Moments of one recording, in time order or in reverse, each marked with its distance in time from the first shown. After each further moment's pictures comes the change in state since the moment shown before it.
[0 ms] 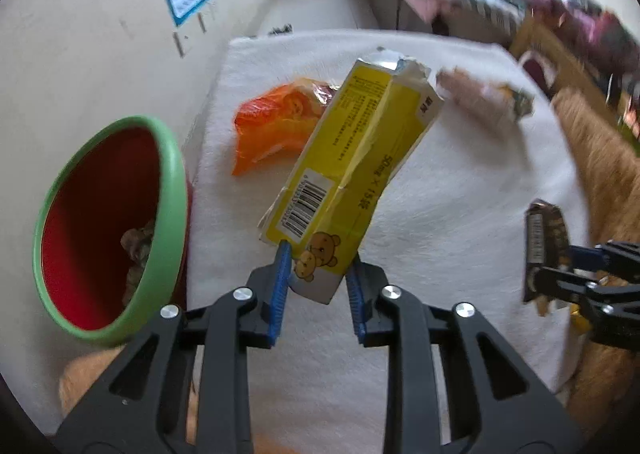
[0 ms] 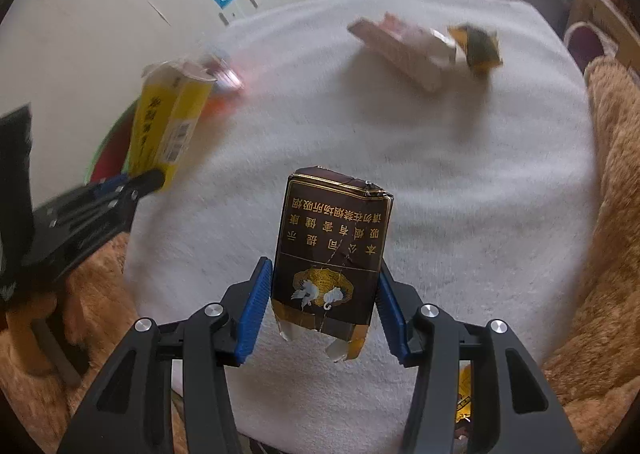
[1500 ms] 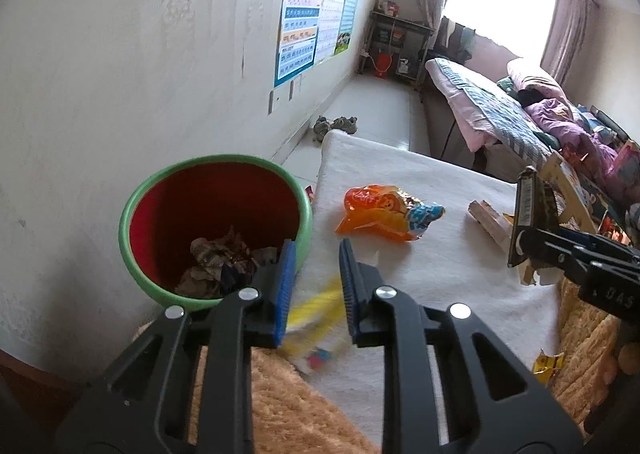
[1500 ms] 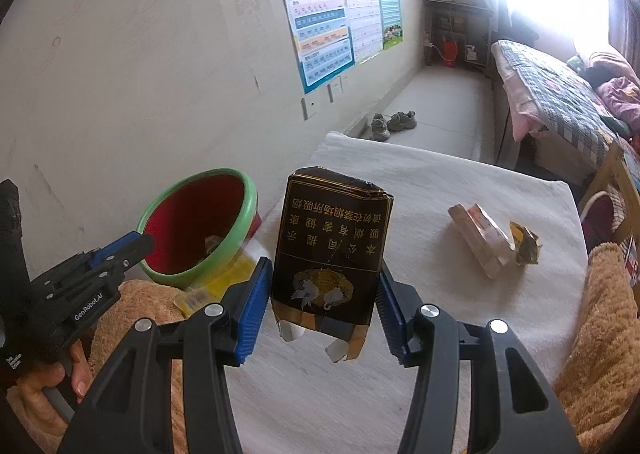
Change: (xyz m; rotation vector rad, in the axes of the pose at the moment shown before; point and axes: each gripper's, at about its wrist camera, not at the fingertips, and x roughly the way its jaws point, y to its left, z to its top) left arm -0.103 0.079 -0.032 -0.315 -0.305 0.061; right arm -0.060 0.126 0.037 -0.285 -0.311 0.012
